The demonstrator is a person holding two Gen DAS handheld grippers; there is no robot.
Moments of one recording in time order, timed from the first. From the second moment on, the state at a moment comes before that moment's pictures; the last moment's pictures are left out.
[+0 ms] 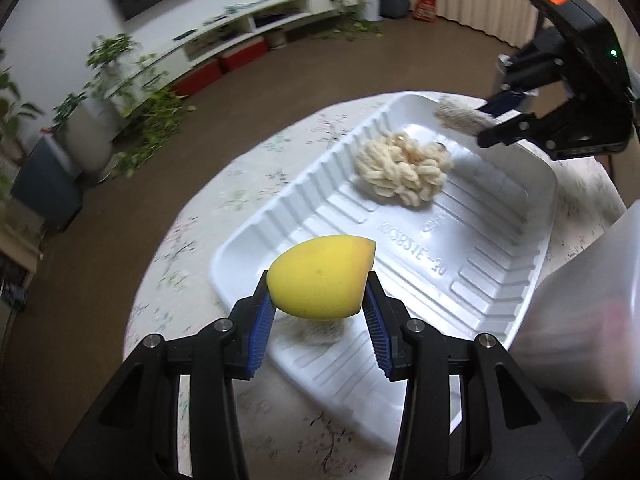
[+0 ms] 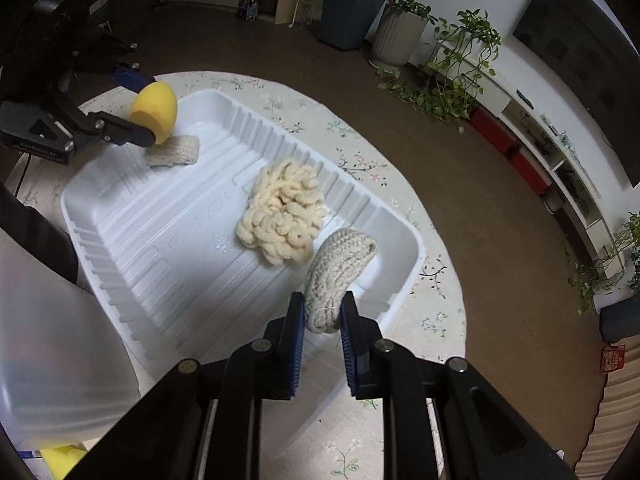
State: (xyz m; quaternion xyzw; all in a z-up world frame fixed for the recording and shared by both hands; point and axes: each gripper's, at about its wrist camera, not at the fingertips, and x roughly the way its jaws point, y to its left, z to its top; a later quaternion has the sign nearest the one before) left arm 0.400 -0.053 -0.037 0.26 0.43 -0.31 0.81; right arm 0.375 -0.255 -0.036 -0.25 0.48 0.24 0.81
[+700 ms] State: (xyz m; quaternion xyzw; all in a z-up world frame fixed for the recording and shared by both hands) left arm 0.404 -0.068 -0.067 0.27 0.45 -0.32 0.79; right arm 0.381 -0.253 -0.061 -0.24 0.50 0.24 0.80
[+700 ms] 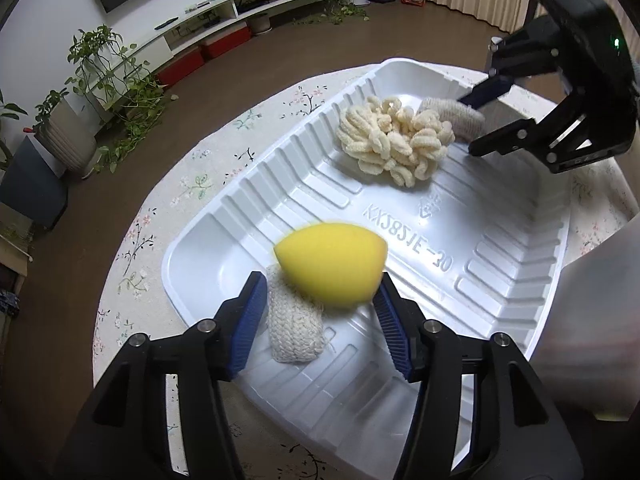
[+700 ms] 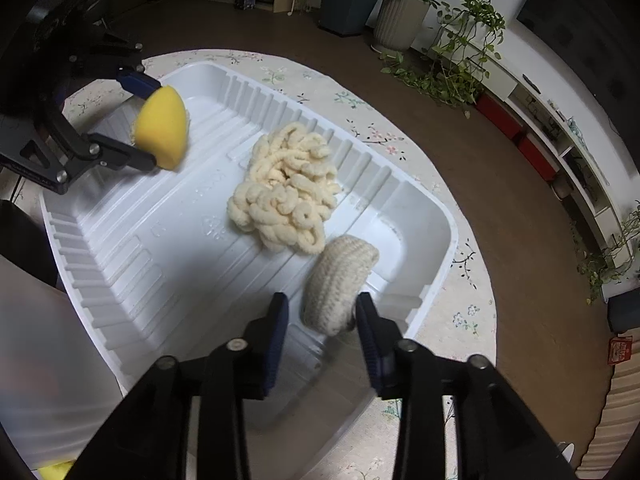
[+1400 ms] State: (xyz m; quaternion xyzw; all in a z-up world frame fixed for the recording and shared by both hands) left arm 0.407 -0.031 -0.022 0.22 0.43 -0.29 0.83; right arm 0.363 -0.282 -0.029 -0.21 0.47 0.22 0.82
